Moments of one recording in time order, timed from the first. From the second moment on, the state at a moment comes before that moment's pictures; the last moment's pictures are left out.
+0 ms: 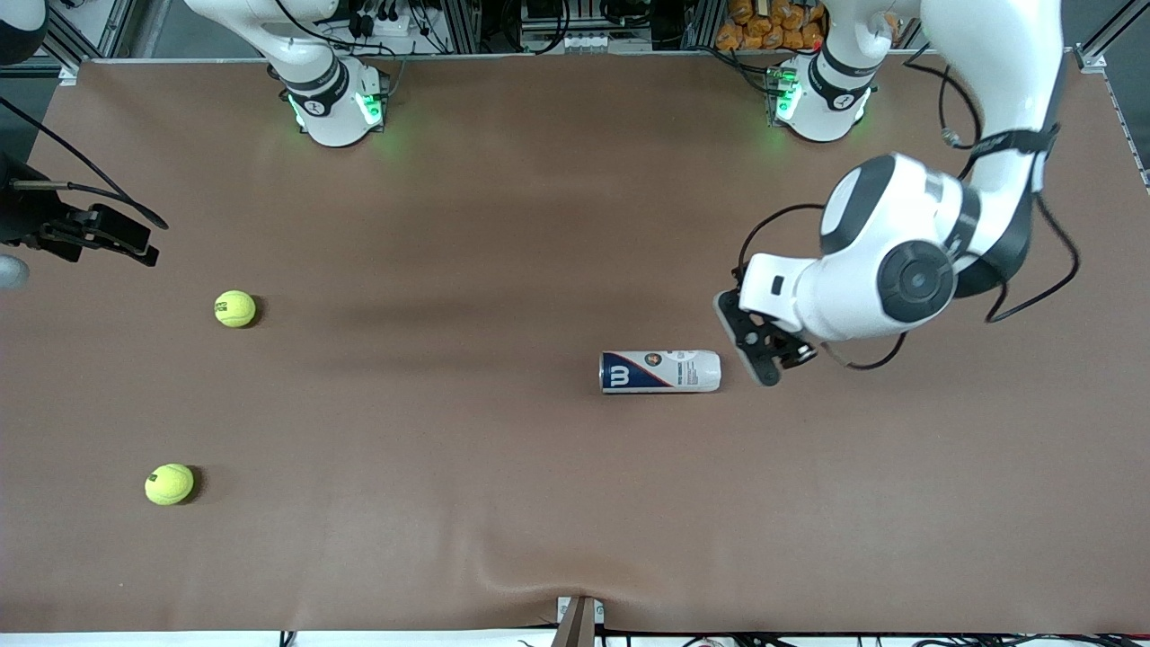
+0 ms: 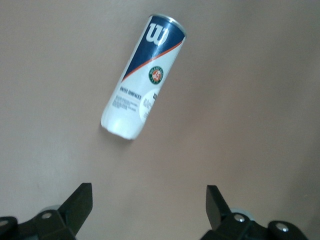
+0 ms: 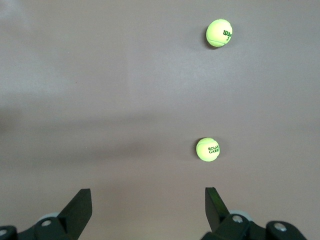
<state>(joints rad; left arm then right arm) -0.18 0.47 -0.25 -1.46 -0.11 1.74 0.76 -0.04 0.04 0.03 -1.52 0.02 1.54 0.07</state>
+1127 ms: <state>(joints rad) -0.32 0.72 -0.24 -1.42 0.06 2.05 1.04 -0.04 0.04 0.02 -1.52 0.02 1.54 0.07</state>
